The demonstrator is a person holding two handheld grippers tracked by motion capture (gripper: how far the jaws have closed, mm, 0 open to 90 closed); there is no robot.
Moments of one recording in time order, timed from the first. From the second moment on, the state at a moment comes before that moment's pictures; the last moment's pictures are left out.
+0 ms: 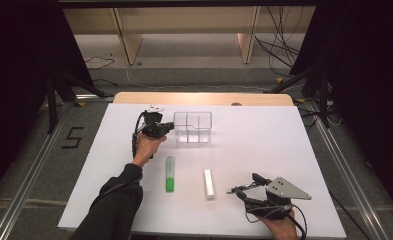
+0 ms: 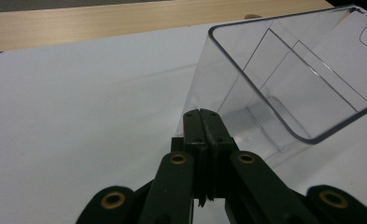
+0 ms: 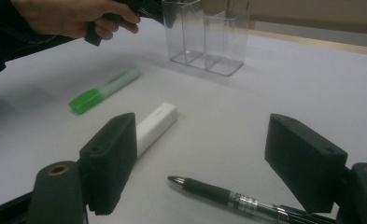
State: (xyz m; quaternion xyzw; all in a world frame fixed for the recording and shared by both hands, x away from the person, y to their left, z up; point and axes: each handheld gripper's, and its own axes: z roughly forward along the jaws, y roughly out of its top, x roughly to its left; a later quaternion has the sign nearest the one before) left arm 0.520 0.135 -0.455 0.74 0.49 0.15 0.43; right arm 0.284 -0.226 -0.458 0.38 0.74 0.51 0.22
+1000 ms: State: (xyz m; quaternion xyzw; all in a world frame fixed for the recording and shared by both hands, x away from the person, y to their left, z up) left arm 0.488 0.138 -0.443 0.73 0.53 0.15 0.41; right arm 0.284 -0.226 -0.459 0.38 0.74 0.51 0.22
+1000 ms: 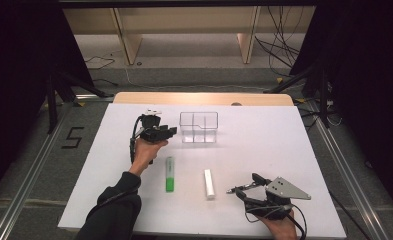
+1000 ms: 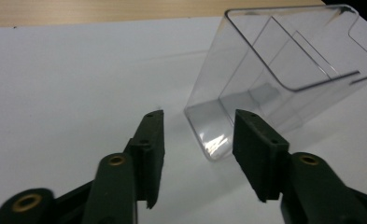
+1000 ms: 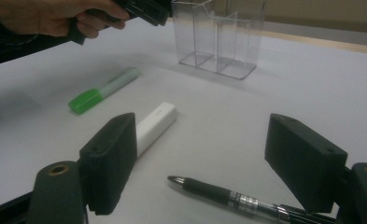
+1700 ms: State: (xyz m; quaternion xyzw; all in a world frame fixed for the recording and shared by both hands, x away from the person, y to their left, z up) left arm 0.426 0.122 -0.433 0.77 0.45 0.13 0.43; right arm 0.283 -0.230 -0.457 0.39 0.73 0.51 0.22
